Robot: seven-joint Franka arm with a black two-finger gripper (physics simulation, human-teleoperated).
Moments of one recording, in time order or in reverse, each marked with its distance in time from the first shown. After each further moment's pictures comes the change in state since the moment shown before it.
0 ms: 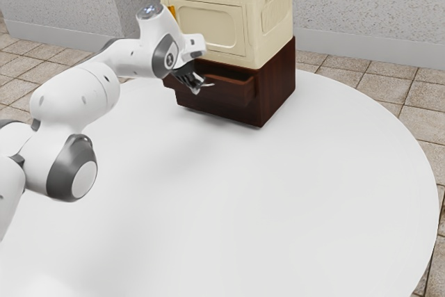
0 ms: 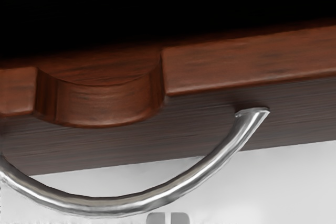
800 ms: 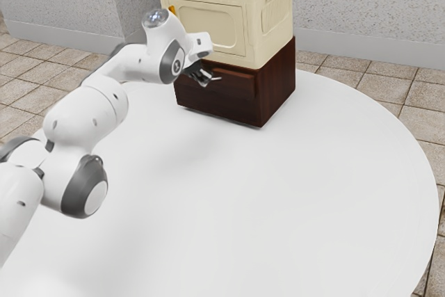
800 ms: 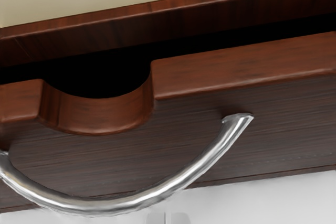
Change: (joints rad) arm 0.016 0.175 0.034 0.261 -0.030 0.037 -0.022
